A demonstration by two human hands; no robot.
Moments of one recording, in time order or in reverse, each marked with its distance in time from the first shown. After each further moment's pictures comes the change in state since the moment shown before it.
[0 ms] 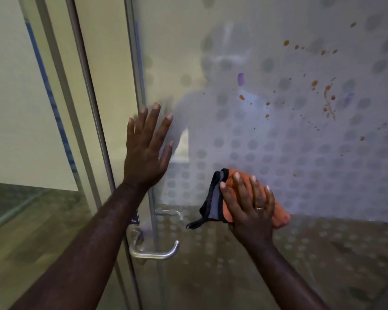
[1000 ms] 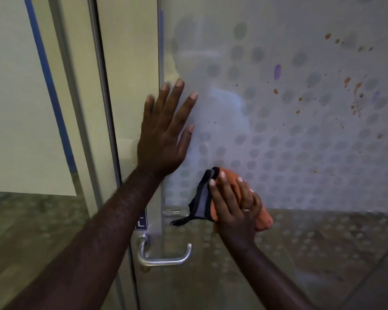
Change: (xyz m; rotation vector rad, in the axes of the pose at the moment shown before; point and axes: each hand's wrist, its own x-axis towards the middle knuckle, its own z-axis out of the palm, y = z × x) left_hand 0.021 -0.021 0.008 -0.190 0.066 0.027; right_hand 0.011 -0.082 0.017 -0.003 0.017 0.098
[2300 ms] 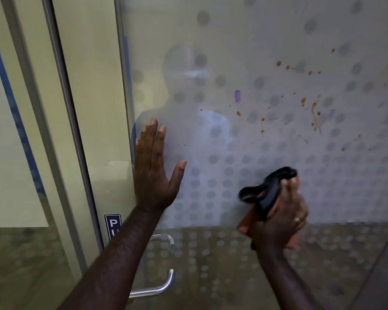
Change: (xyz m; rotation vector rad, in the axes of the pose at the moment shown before) left_hand -0.015 0.045 0.029 -0.210 0.122 -0.224; right_hand 0.027 0.094 -0.032 0.172 0.164 0.745
